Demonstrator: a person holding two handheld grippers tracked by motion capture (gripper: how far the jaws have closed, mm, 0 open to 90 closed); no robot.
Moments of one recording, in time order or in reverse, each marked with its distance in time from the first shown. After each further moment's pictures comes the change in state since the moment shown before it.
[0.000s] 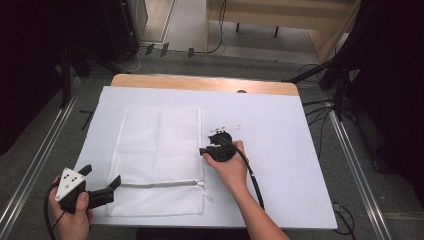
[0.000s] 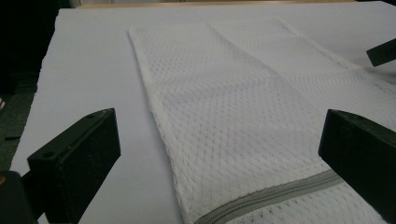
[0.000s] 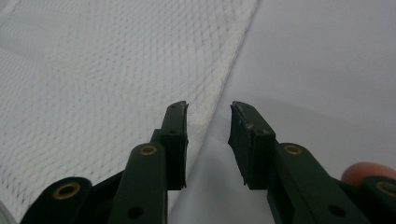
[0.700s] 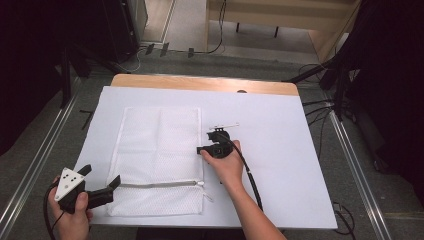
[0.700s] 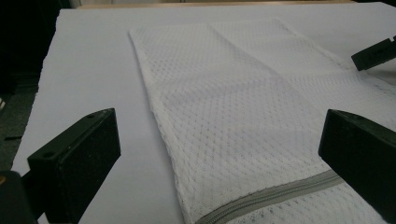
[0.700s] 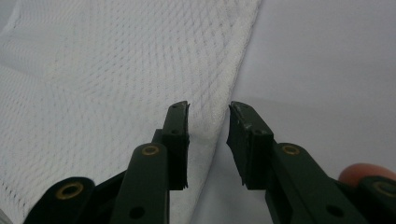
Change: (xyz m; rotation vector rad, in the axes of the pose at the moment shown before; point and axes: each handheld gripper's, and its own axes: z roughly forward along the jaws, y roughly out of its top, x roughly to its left) left arm 0.001 0.000 0.000 -0.002 0.000 -0.004; right arm -0.003 0.007 0.015 0.036 0.051 0.095
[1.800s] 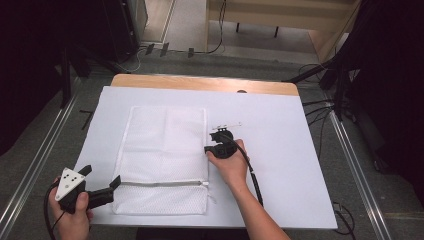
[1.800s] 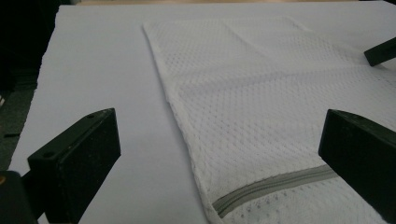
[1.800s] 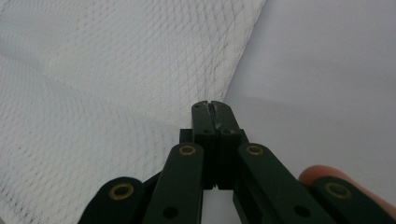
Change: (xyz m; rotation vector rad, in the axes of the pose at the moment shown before) left arm -0.001 -0.001 0.001 0.013 -0.001 0.000; right arm -0.006 -0.002 -0.013 -0.003 -0.066 -0.053
